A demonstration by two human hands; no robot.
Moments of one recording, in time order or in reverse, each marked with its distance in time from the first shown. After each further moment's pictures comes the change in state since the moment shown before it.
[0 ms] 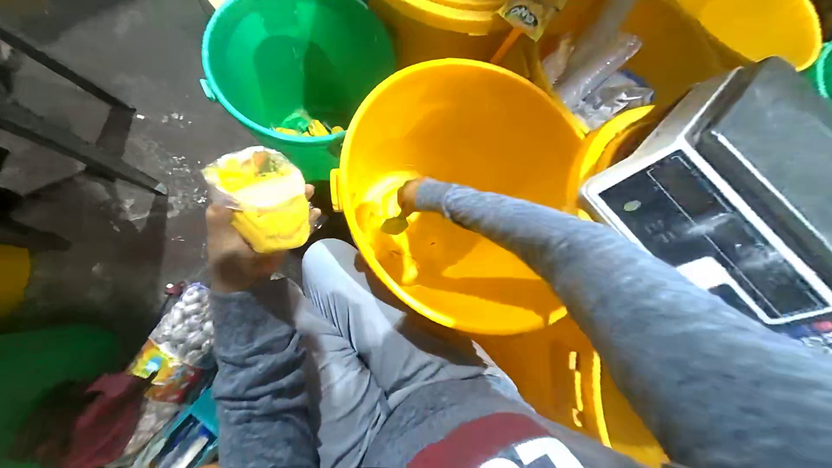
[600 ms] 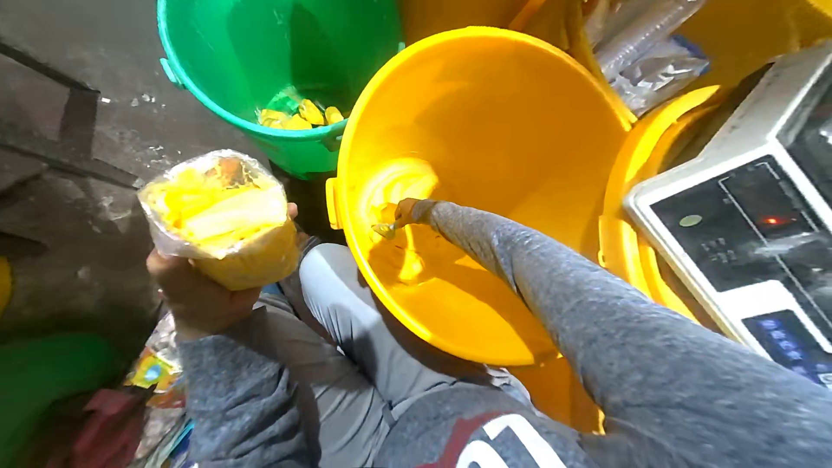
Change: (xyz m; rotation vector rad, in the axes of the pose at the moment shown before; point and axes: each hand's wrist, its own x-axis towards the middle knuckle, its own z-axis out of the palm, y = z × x) left_hand 0.001 -0.004 -0.039 0.095 0.065 0.135; right_hand 0.130 0.032 0.106 0.352 -0.088 -0.200
